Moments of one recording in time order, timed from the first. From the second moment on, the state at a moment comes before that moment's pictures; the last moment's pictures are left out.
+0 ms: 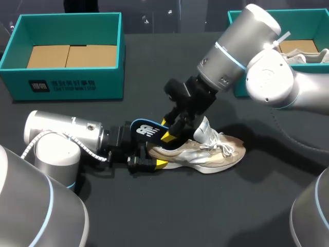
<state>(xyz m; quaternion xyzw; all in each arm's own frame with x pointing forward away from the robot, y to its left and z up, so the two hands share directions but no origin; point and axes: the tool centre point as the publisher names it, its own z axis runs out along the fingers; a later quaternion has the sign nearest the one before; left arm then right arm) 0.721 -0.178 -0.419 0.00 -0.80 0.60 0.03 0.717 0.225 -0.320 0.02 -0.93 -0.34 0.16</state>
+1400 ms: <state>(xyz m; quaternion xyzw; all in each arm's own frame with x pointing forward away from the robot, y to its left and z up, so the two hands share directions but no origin) 0.721 -0.178 -0.419 0.00 -0.80 0.60 0.03 0.713 0.270 -0.272 0.12 -0.92 -0.37 0.10</state>
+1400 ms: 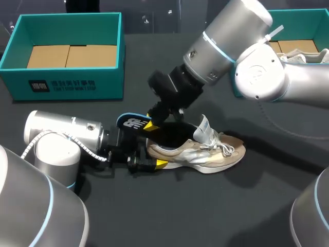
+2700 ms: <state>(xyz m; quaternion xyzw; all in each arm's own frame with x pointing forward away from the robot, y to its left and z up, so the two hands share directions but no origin) 0.721 -0.178 -0.419 0.00 -0.80 0.60 0.03 0.694 0.207 -0.096 0.08 -0.78 -0.61 0.13</state>
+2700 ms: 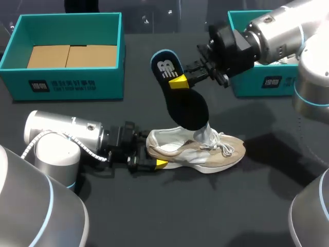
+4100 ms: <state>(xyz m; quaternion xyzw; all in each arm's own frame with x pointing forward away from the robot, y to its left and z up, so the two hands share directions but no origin) 0.721 -0.177 -0.419 0.00 -0.80 0.60 0.03 0.620 0.132 -0.087 -0.13 -0.74 -0.65 0.16</state>
